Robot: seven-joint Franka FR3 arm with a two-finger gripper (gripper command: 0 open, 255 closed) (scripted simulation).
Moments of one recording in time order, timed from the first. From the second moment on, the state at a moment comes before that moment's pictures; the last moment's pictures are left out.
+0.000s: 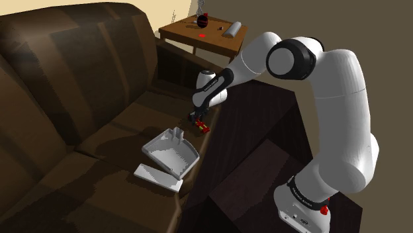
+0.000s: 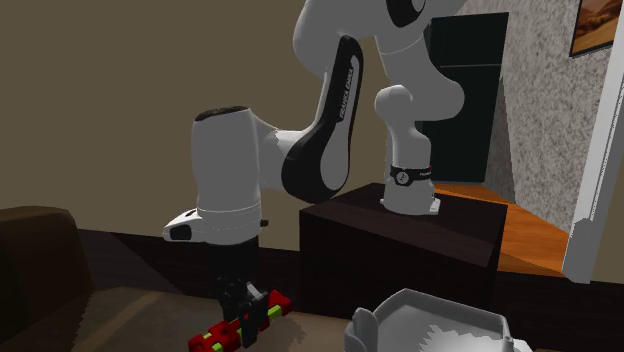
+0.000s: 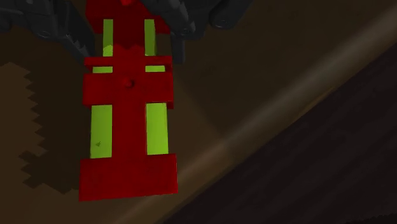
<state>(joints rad) -0.05 0.74 -0.01 -1.90 0.02 2.63 0.00</state>
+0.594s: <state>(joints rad) -0.05 0.66 -0.01 -1.92 0.02 2.58 0.00</state>
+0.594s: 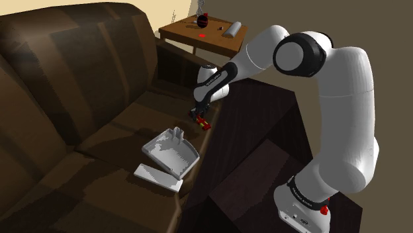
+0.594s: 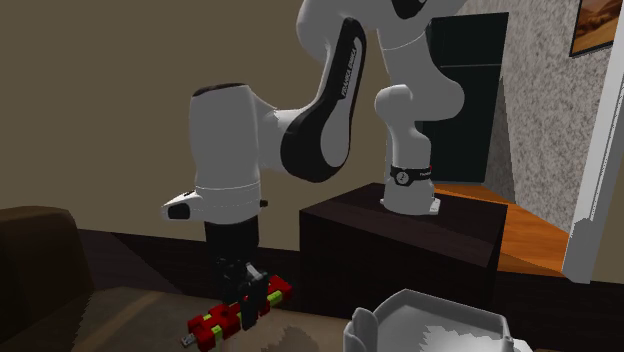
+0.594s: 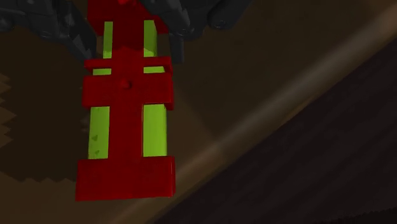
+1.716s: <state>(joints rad) -0.05 0.48 -0.01 -1.95 0.01 2.42 0.00</state>
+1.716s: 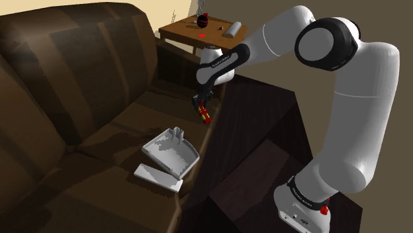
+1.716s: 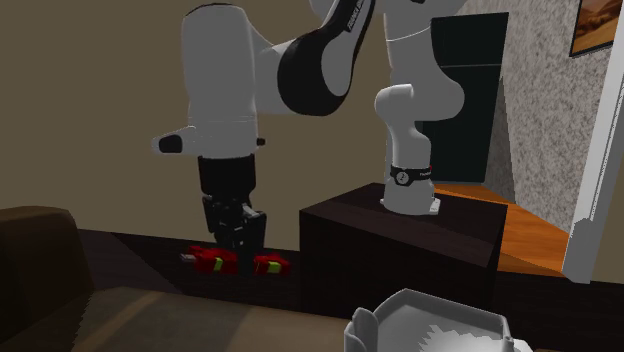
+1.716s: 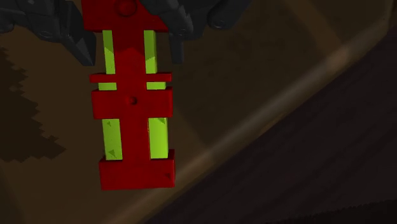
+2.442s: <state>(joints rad) -0.03 0.39 -0.01 -1.96 0.01 2.34 0.03</state>
